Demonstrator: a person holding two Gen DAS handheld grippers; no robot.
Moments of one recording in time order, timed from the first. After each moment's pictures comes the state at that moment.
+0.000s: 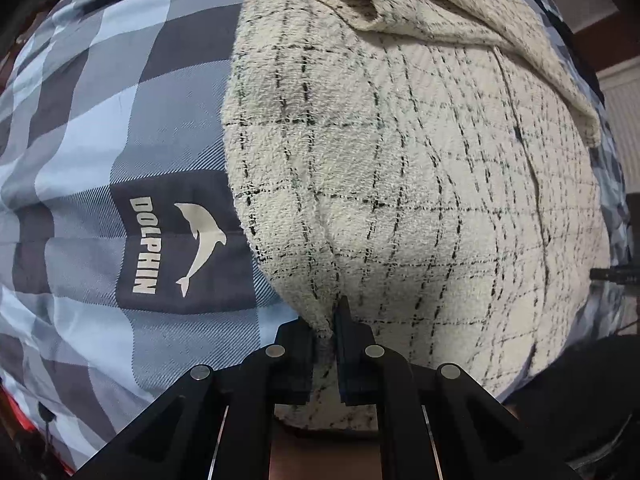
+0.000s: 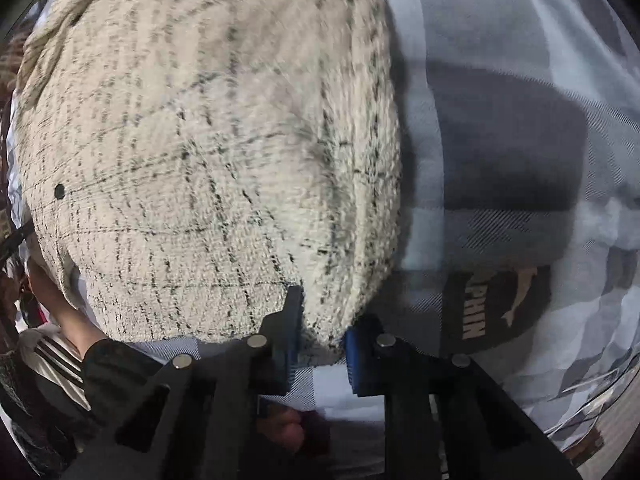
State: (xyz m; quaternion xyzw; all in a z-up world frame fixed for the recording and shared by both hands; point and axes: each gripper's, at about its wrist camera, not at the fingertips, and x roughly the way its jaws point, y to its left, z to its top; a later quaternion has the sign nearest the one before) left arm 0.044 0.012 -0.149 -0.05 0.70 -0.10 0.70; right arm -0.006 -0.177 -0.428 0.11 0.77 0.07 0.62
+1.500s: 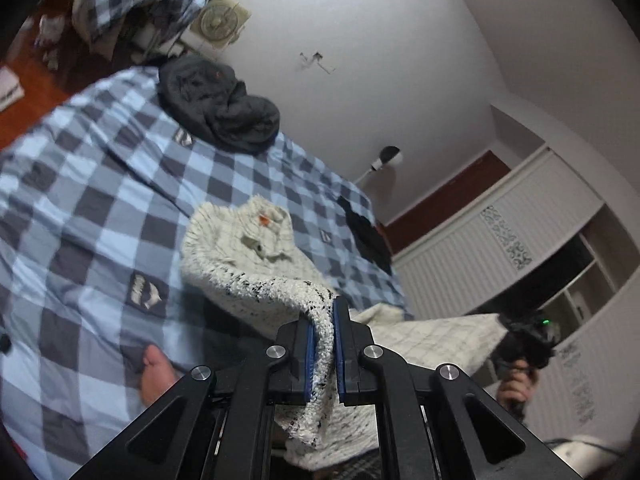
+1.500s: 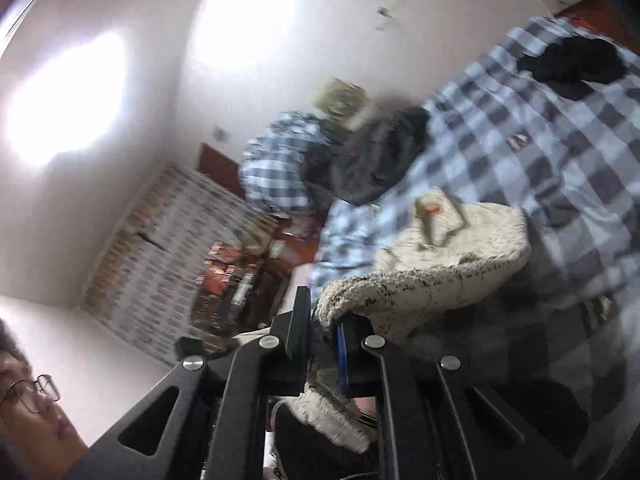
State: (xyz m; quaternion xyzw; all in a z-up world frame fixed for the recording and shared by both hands) left arm -0.134 0.146 0.124 -0.33 0.36 -0.28 0.83; right arm -0.126 -0.162 -0.169 0.40 0.30 0.27 0.82
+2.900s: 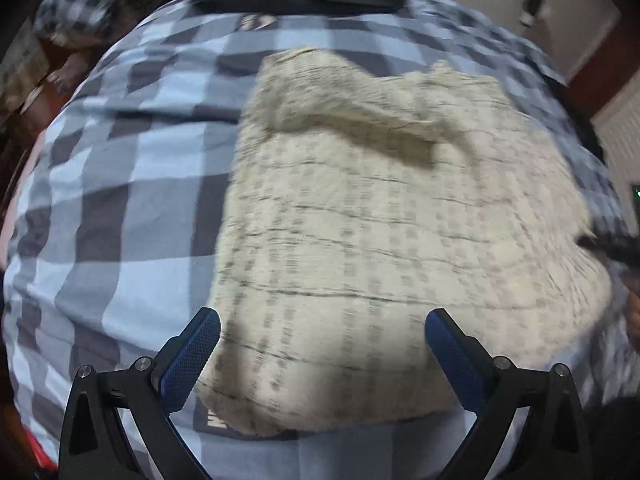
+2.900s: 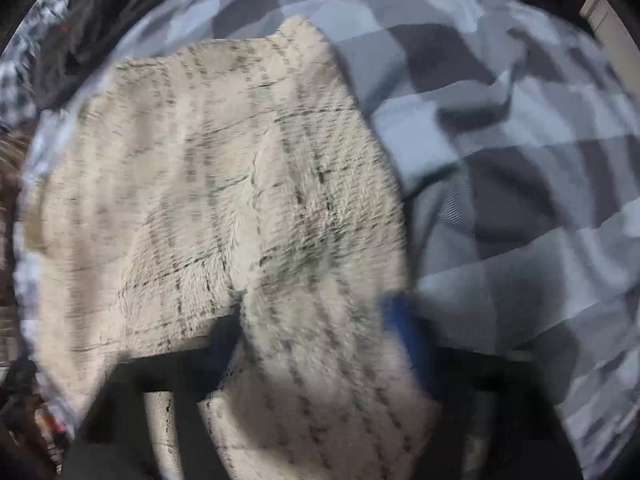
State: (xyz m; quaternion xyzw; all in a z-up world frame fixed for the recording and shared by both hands) left arm 0.099 0.040 -0.104 -0.03 0.59 -0.05 0.81; right arm 0.188 -0.203 -0.375 0.16 0.62 -0.03 0.76
